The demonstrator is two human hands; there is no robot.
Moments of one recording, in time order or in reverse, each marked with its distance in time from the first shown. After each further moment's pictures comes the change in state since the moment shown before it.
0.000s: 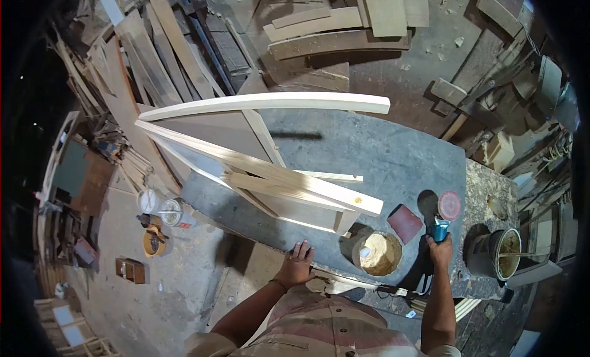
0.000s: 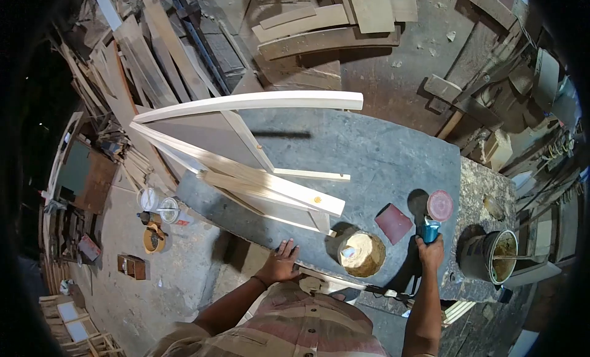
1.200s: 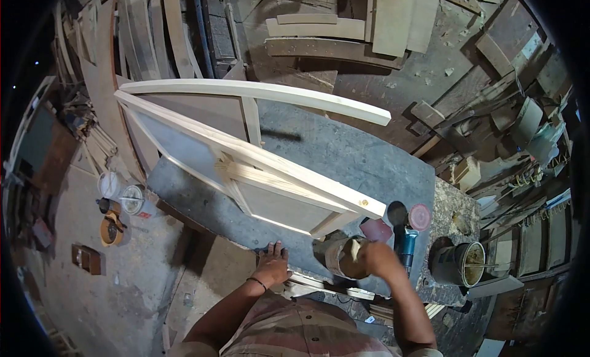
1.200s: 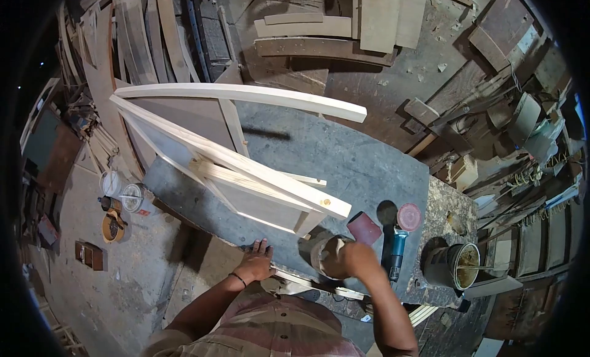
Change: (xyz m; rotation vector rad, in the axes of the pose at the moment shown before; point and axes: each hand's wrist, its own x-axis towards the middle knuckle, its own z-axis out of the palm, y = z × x) left_hand 0.015 0.018 -0.033 -0.108 -0.284 -0.162; right_hand -0.122 -0.185 -0.059 -0.559 -0.503 -0.994
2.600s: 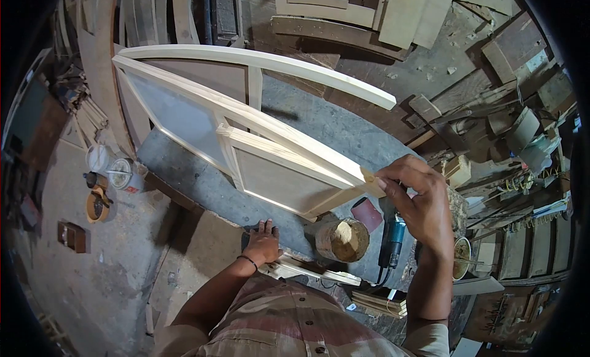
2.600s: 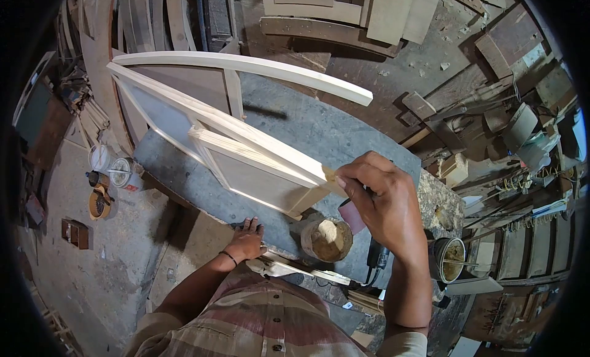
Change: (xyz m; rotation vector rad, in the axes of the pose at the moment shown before) left_hand -0.003 0.003 -0.010 -0.031 -0.038 -0.008; right_hand -0.032 -0.083 -0.220 0.449 0.688 -0.352
